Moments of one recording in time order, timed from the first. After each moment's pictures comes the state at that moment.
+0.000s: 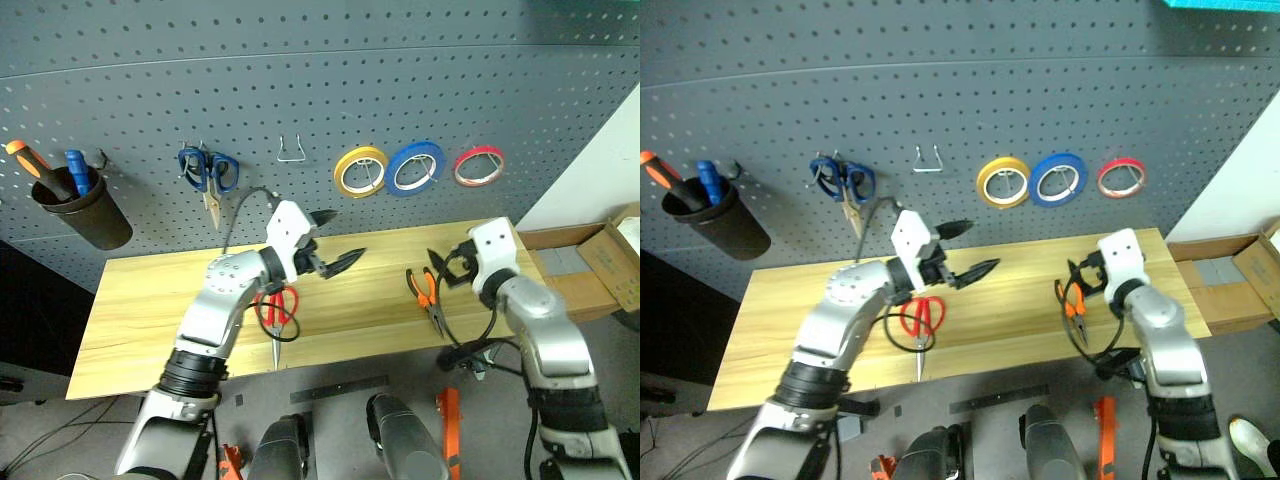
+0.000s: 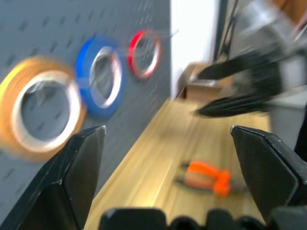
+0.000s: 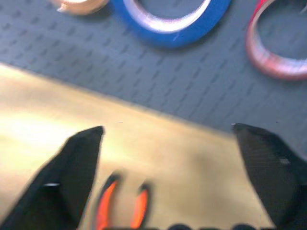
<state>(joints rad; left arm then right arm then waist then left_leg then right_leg) -0.48 0.42 -0.12 0.02 -0.22 0.19 -0.80 -0.26 -0.33 -0.05 -0.27 0.02 0.67 0.32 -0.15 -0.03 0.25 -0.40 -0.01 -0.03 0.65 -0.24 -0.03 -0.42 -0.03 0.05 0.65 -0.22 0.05</state>
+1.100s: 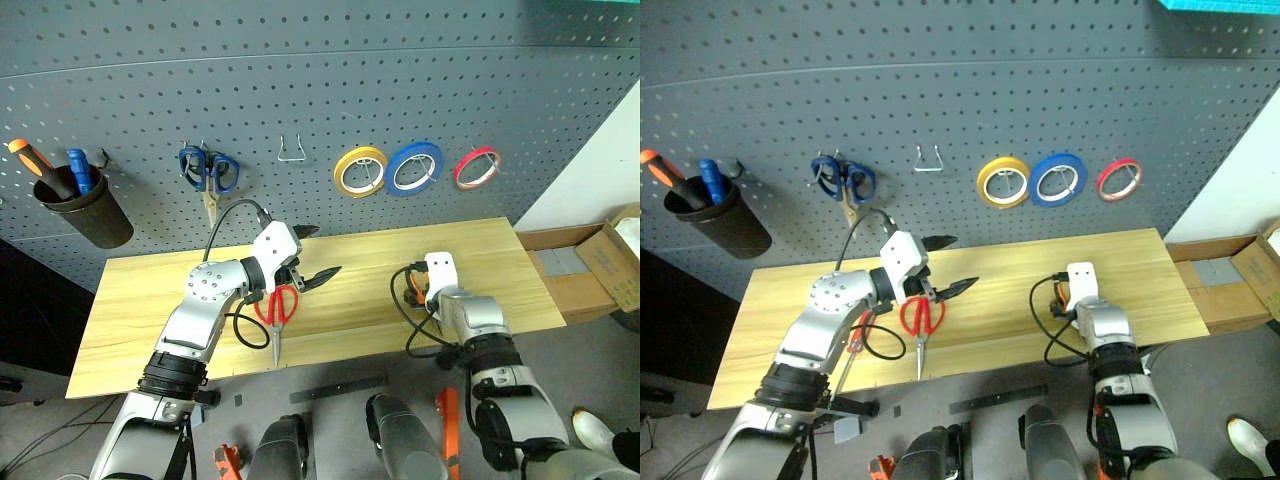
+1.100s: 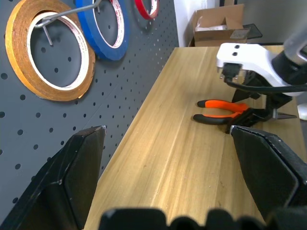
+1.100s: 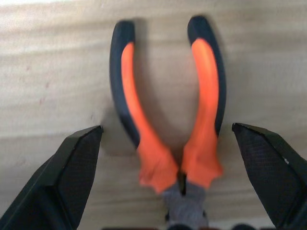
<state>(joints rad) -0.46 0.46 -0.13 0.11 -0.14 0.03 -0.84 -0.63 -0.14 -0.10 0.56 0.00 0.81 0.06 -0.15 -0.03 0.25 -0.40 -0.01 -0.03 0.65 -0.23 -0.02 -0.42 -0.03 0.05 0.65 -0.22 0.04</state>
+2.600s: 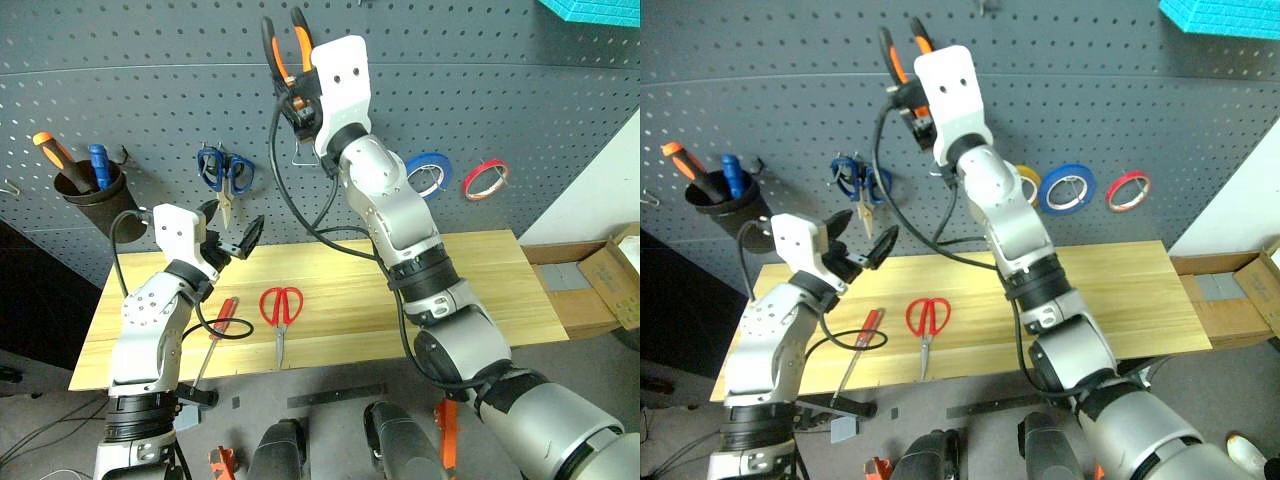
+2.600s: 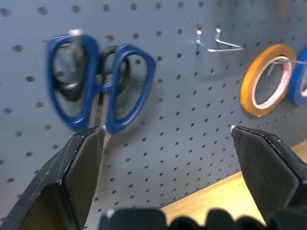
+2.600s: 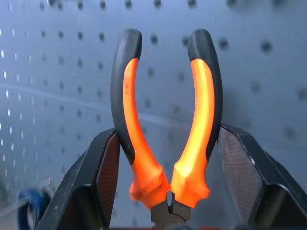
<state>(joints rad) -0.28 0.40 0.20 -0.11 -0.30 0.21 -0.44 -1.19 0.13 0.09 0.48 0.02 0.13 0.06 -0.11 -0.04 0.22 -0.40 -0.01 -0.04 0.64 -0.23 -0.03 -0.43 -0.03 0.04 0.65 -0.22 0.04</state>
